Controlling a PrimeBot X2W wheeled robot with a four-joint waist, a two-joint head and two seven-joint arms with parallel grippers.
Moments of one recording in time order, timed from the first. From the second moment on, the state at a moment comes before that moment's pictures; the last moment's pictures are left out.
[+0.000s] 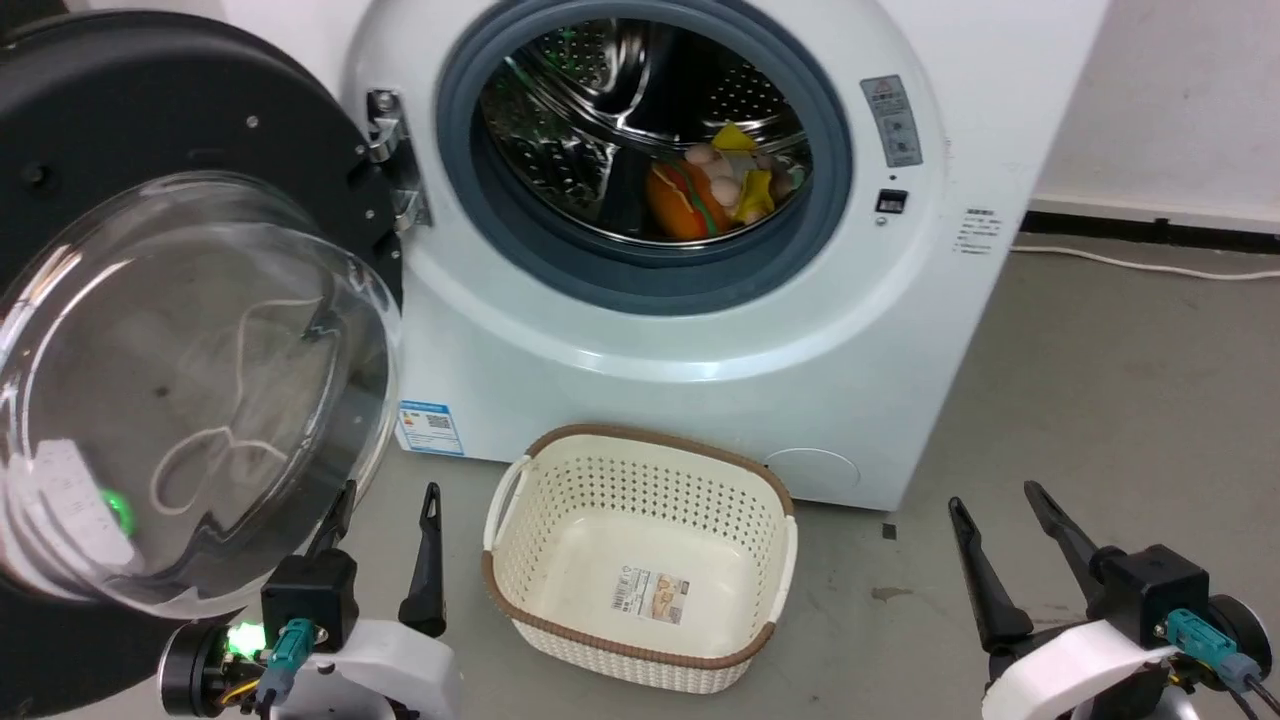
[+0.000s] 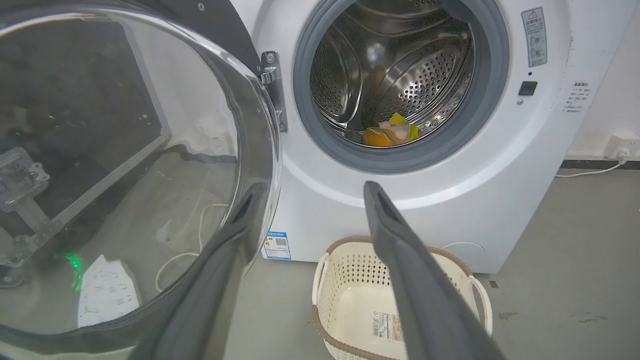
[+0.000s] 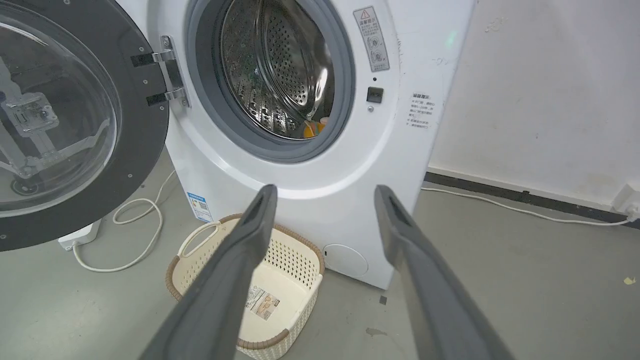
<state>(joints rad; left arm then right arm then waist) -0.01 0.05 -0.01 0.01 0.00 0.00 -0.05 0.00 -0.05 -0.01 0.03 0.05 0.13 -0.05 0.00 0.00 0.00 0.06</state>
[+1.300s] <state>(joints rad) 0.01 0.06 0.01 -0.01 -0.01 0.01 -0.13 -0.07 -0.05 0.10 0.15 0.09 0.13 -0.13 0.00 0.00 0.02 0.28</state>
